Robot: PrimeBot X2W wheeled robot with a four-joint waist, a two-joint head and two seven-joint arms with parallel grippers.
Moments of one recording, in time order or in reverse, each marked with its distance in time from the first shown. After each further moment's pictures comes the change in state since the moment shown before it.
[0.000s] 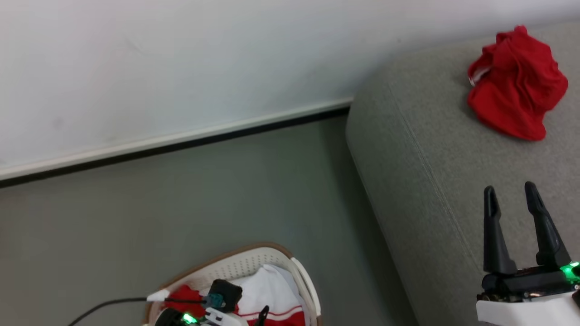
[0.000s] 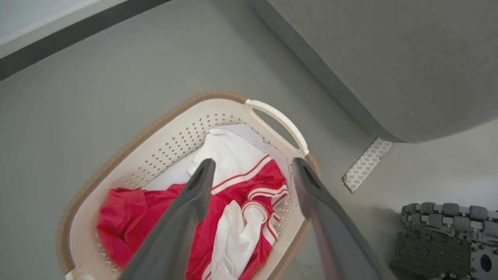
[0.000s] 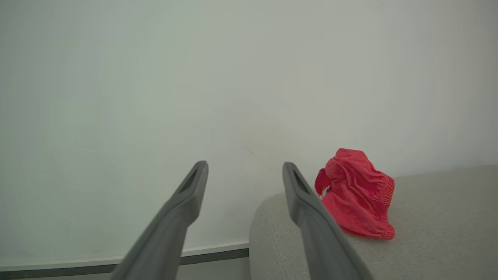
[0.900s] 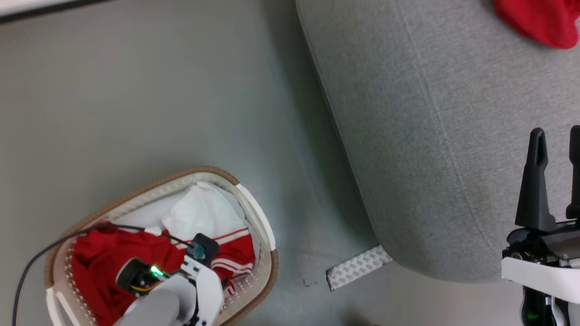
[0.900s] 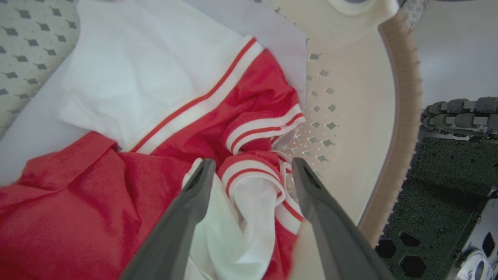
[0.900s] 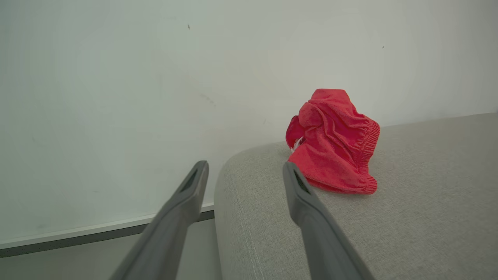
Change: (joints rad) left arm -0.267 0.151 -0.274 0.170 -0.132 -0.004 0.178; right arm -0.138 0.000 -0.025 -0.100 0.175 0.000 0.000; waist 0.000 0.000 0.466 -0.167
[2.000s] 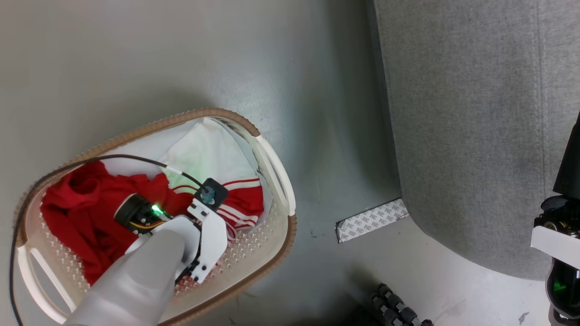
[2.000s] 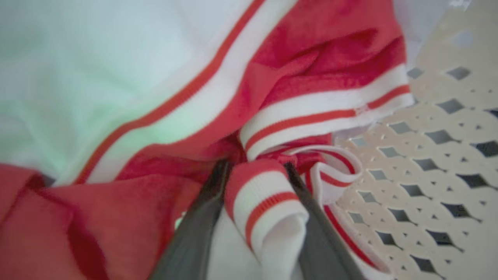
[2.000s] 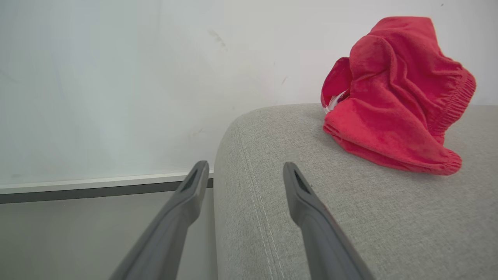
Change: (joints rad) left arm -0.252 0.002 -0.162 0.071 -0.006 0.021 0.096; right arm -0.104 0.000 -0.069 -0.054 -0.036 0.000 0.000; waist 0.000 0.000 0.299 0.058
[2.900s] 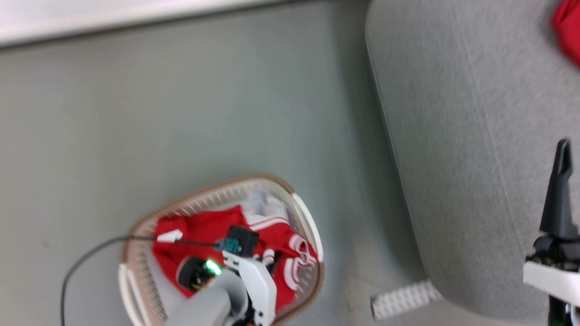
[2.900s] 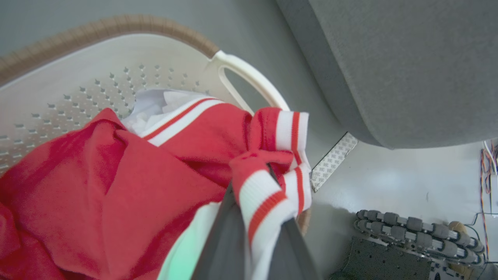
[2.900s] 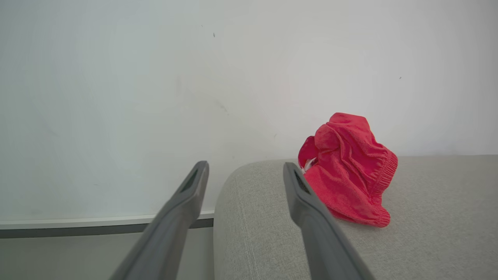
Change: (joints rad) left arm 0.181 -0.144 0.013 -0.038 -0.300 -0.018 -0.326; right arm 0.128 0.001 -0.053 0.062 -0.147 0.000 0.000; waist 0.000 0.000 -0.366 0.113
